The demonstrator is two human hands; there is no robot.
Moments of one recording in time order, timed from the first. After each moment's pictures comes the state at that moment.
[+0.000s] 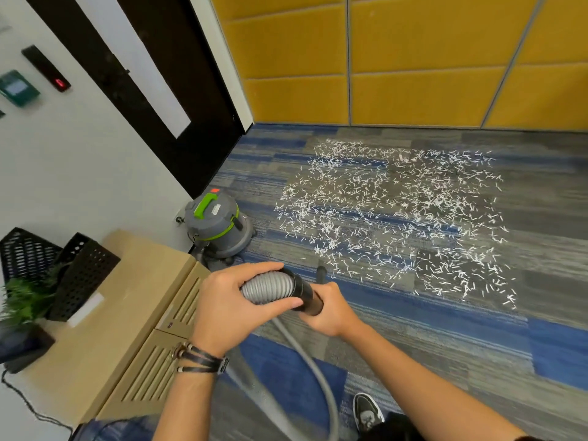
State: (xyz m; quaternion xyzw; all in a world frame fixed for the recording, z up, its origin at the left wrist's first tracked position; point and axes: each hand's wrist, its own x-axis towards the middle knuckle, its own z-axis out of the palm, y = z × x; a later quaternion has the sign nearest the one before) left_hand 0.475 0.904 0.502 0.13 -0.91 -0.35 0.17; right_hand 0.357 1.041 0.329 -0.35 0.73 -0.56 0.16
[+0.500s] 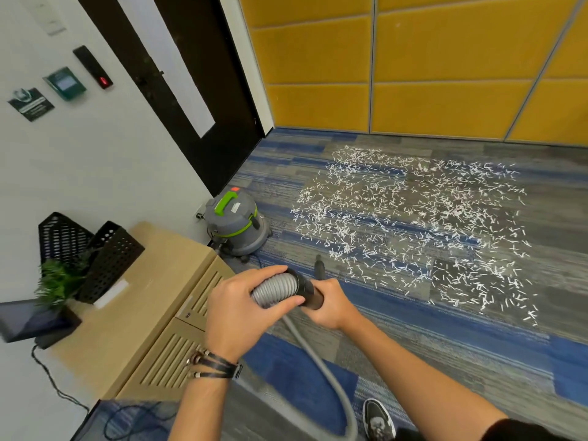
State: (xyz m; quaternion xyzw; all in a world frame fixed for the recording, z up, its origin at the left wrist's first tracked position) left_hand 0.525 0.888 0.494 0.17 -0.92 -0.29 0.21; right_hand 0.380 1.002 0.332 -0.39 0.72 -0.55 0.17
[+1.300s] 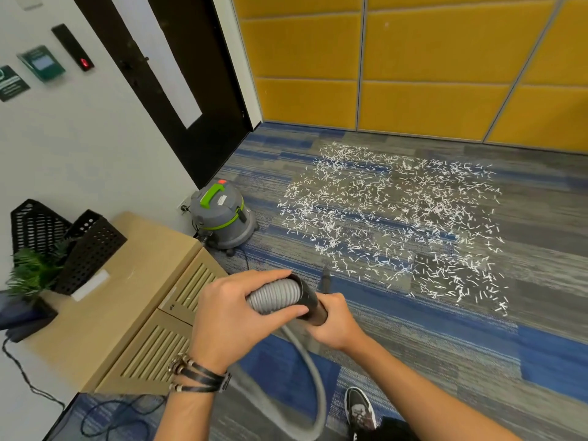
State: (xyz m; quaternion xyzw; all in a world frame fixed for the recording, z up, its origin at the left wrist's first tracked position) left_hand 0.548 0.916 0.511 0.11 -0.92 -0.31 0.21; right_hand 0.426 1.056 0.337 -0.35 0.73 -0.56 0.16
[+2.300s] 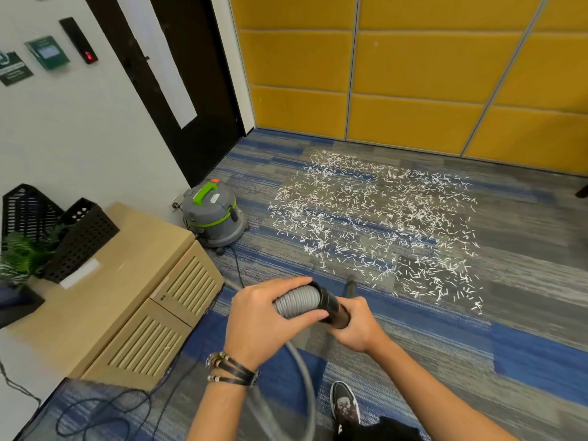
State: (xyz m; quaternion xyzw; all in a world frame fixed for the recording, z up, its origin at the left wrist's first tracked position) left_hand 0.593 0.958 0.465 0.10 -0.90 -0.38 0.21; right_hand 0.454 1.127 0.315 -0.35 0.79 -0.48 0.17
